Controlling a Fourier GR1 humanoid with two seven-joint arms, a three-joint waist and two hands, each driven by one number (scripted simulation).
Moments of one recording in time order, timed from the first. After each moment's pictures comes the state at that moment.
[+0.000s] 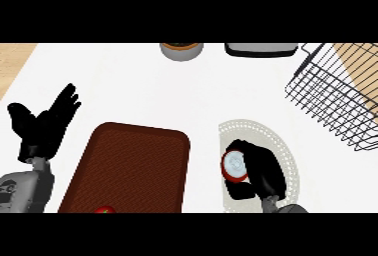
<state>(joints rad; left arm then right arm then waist) -0.21 0.26 0.15 -1.38 0.06 -0.05 0.22 -0.06 -0.09 0.43 -1.56 0.91 0.00 0.47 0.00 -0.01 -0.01</state>
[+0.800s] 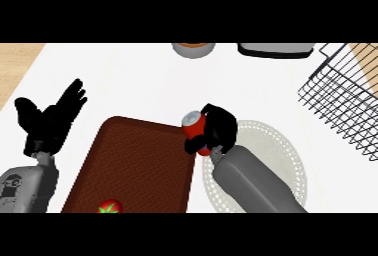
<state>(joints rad) -0.25 0.26 0.13 -1.38 0.06 -0.07 0.23 -0.64 -0.01 0.61 -1.00 0.67 -0.38 0.95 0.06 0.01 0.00</state>
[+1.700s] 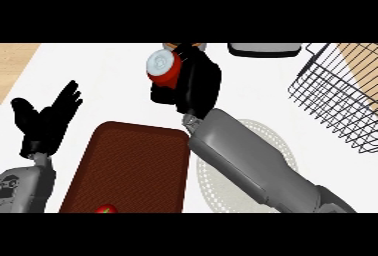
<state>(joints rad) -0.24 0.26 0.15 -1.36 0.05 -0.06 0.22 -1.00 -0.01 0.62 -1.06 0.88 -0.72 1.11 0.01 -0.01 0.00</state>
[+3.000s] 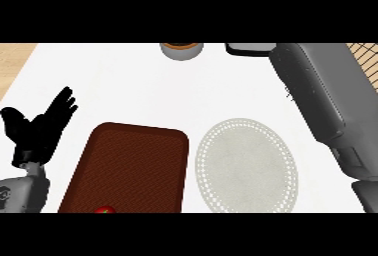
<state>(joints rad) -0.18 0.26 0.17 -1.42 0.06 -0.07 0.24 -1.18 -0.28 0.16 -0.90 1.11 -0.50 1.10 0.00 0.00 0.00</state>
